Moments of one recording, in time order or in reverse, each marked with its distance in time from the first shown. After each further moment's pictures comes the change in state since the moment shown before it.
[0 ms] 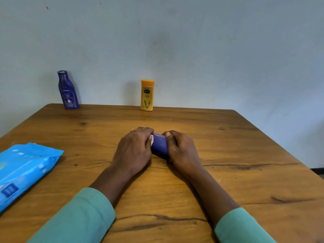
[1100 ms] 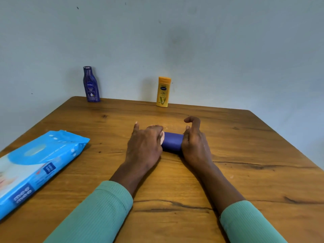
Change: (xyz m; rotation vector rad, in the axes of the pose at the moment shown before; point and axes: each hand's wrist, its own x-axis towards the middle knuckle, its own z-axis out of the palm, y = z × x) left_hand -0.022 0.015 -0.023 0.107 0.006 -0.103; right_hand -0.002 -0.009 0.006 -0.111 0.090 -0.030
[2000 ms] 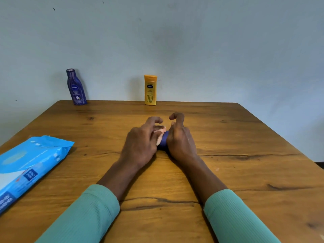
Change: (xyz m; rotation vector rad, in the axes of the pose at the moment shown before) left_hand 0.002 0.013 0.012 -0.284 0.070 0.181; right_hand -0.002 -0.008 -0.005 0.005 -0.032 -0.017
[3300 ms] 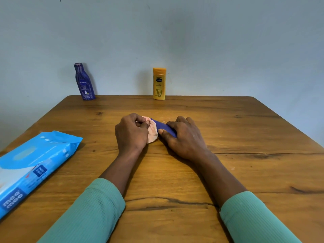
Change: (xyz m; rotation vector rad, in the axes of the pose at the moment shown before) left_hand 0.019 -0.034 -0.004 -0.065 0.356 -0.534; right_hand 0.018 0.006 0.006 -0.413 -0.277 -0.066
